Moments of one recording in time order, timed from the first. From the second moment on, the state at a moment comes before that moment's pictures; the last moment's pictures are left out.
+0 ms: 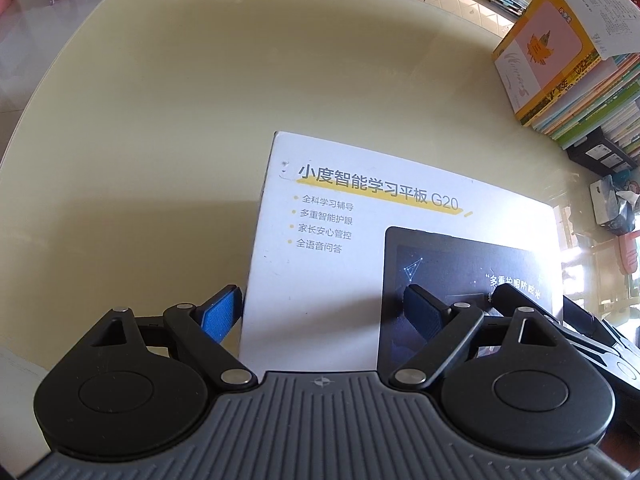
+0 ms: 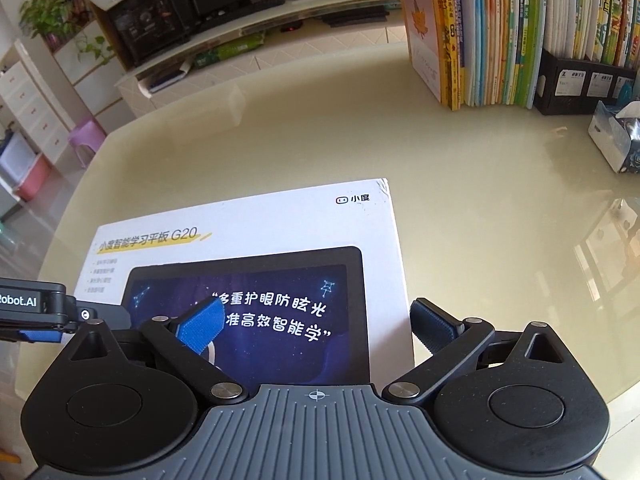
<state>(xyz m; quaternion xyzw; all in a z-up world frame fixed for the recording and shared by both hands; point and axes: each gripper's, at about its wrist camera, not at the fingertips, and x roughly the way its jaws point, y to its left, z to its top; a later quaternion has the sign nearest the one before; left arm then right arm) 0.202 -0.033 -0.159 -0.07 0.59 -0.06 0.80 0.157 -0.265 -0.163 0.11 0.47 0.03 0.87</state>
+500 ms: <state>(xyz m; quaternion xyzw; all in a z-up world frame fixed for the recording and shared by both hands) 0.175 -0.051 -0.134 0.00 0.56 -0.01 0.83 0.127 -0.259 -0.129 0.06 0.43 0.02 0.90</state>
